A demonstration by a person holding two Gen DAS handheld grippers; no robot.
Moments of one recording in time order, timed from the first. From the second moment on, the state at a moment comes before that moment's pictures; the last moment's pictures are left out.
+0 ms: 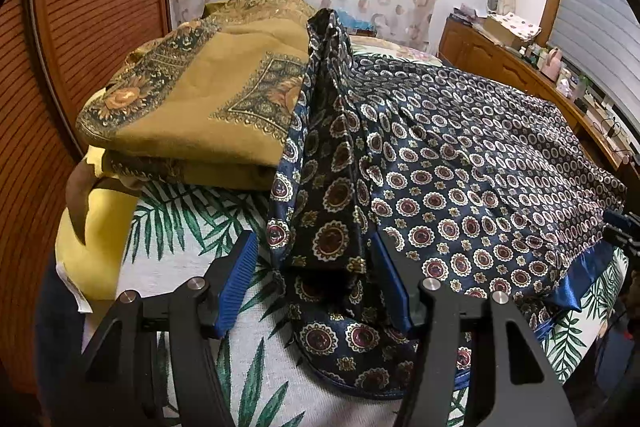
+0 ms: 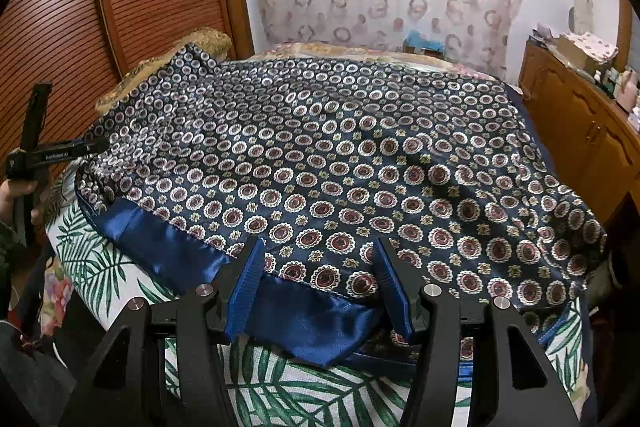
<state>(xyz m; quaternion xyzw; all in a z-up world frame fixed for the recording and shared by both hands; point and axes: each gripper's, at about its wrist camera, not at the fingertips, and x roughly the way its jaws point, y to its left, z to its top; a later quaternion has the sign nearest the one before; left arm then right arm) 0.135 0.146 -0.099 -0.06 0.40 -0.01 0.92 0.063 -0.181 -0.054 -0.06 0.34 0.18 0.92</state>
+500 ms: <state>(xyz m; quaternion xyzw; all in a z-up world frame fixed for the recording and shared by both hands) 0.125 0.127 -0.065 -0.08 0.36 -0.08 0.93 0.076 -0.165 -0.080 -0.08 0.33 0.18 0.92</state>
